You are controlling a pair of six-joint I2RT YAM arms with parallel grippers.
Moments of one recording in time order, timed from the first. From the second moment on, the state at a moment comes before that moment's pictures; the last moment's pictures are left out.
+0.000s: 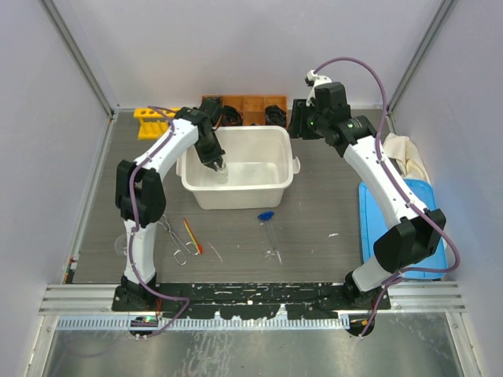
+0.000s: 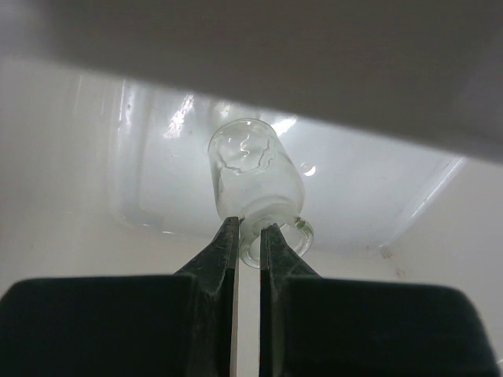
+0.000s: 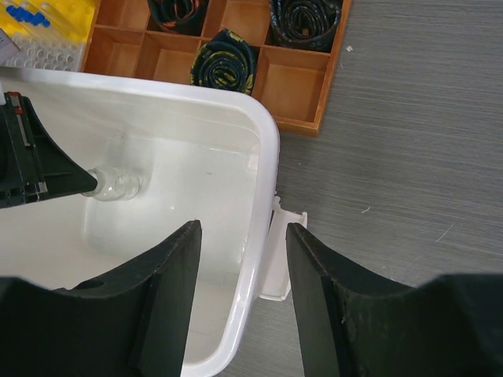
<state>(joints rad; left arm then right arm) -0.41 2.11 1.96 -1.12 -0.01 -0.79 0.35 1.56 1.64 -0.66 -0.02 0.25</state>
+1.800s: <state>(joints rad) -0.61 2.40 2.42 -1.21 0.06 -0.60 0.34 1.56 1.64 -0.66 -0.02 0.25</state>
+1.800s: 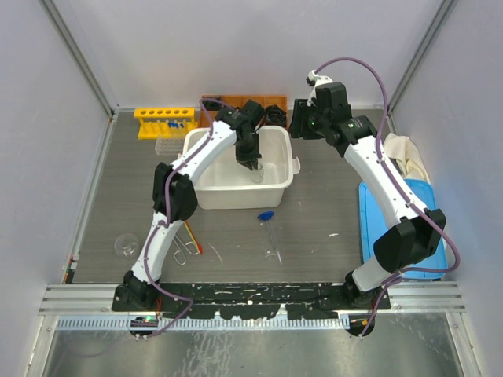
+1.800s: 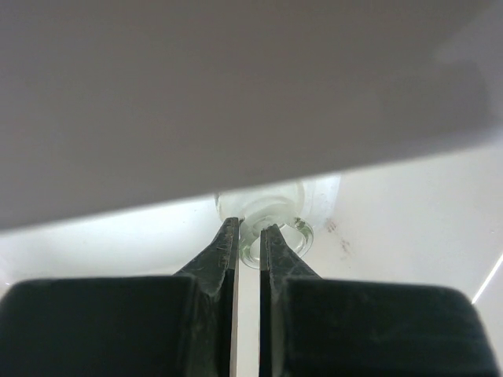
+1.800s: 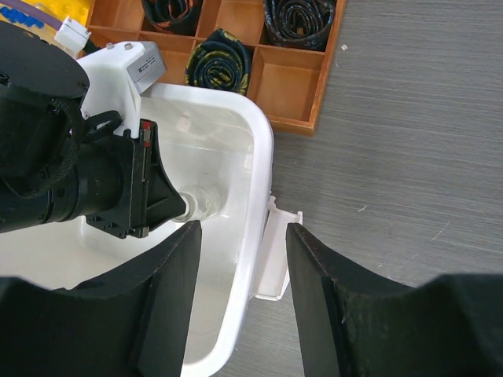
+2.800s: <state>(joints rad) -0.64 2.45 2.46 -1.15 0.06 -0.61 0.34 1.57 1.63 -0.66 -0.02 0.25</state>
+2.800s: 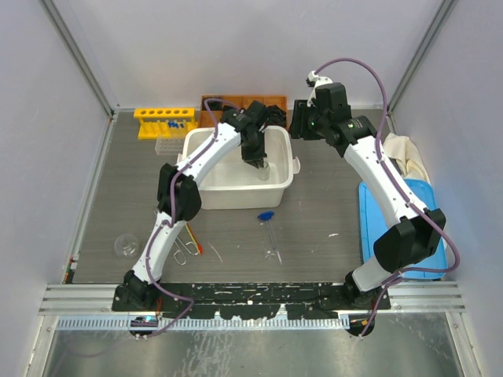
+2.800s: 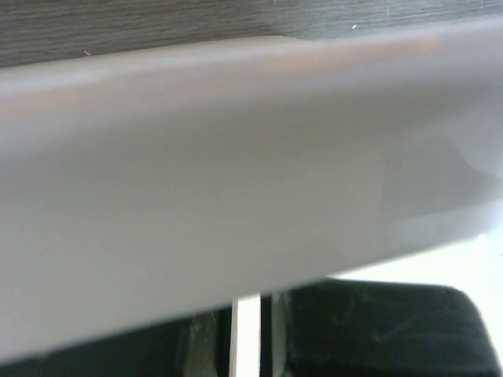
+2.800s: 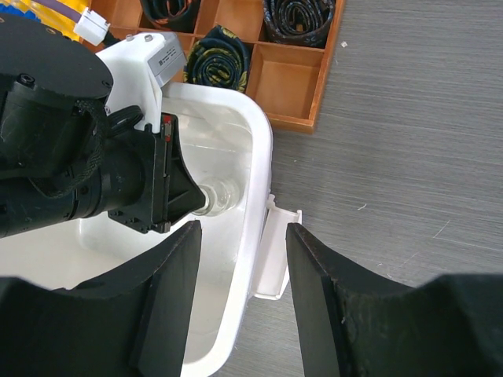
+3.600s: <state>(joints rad) -0.64 2.48 2.52 -1.13 0.04 -0.61 0.34 1.58 1.63 -0.66 -0.02 0.25</state>
